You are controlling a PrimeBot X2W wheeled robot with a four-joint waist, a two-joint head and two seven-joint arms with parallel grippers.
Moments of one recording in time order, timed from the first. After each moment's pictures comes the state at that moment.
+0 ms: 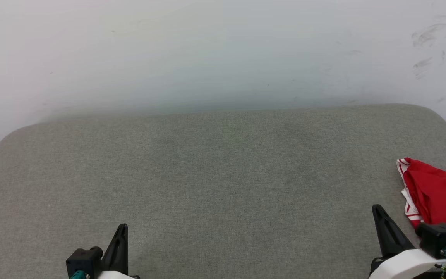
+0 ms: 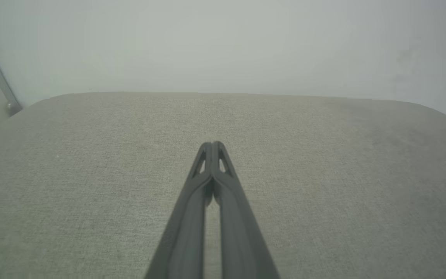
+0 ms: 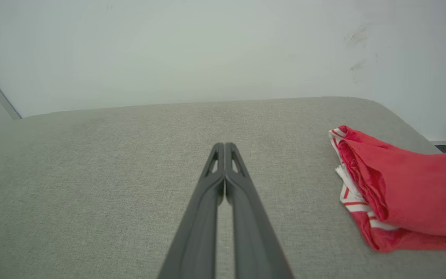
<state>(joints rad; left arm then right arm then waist) 0.06 0.25 -0.24 0.20 -0.38 0.11 -0.24 0.08 -0.09 -0.02 0.06 0.17 0.13 -0.01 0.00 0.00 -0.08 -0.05</state>
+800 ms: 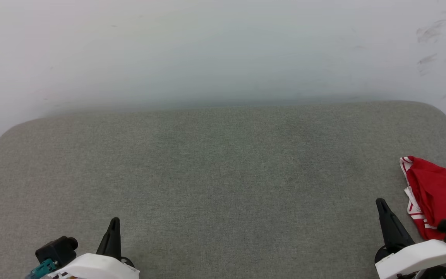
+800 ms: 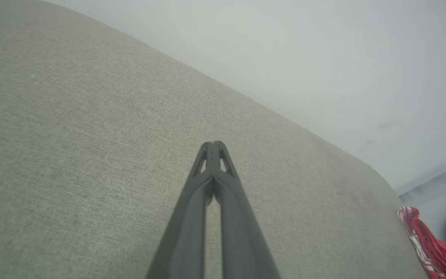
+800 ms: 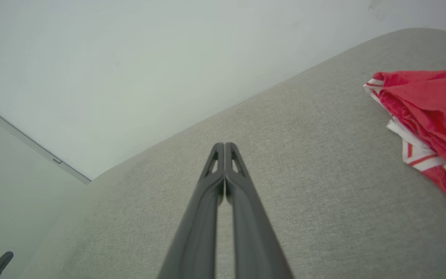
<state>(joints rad) 0.02 0.19 -0.14 0.22 -0.75 0.04 -0.13 0.04 -0.08 -0.05 0.11 0.60 0.13 0.02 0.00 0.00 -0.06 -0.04</state>
